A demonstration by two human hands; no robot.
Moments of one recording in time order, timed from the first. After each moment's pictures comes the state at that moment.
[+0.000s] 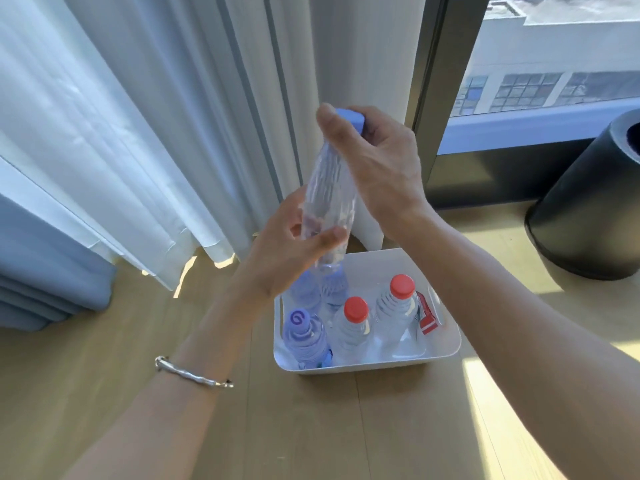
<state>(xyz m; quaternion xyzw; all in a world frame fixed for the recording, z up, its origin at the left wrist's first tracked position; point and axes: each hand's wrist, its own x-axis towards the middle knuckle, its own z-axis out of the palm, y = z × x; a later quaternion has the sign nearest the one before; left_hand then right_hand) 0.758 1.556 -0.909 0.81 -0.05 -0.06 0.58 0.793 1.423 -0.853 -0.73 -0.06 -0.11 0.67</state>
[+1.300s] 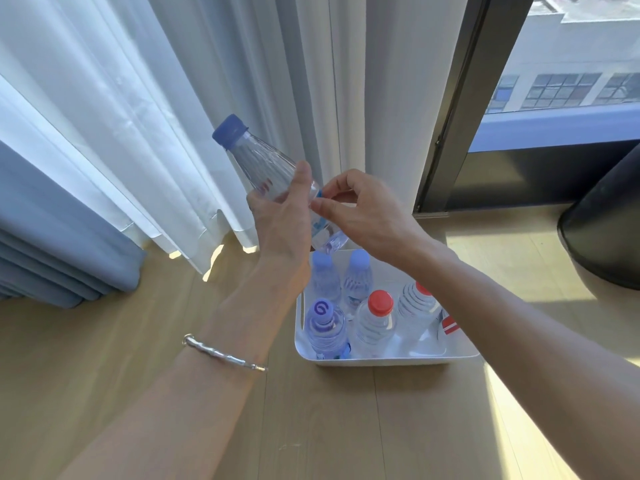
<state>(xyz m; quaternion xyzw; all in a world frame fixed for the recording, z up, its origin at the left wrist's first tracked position) 0.767 1.554 -0.901 0.58 0.25 0.12 0.76 0.782 1.448 -0.899 -0.82 -0.13 0.04 0.56</state>
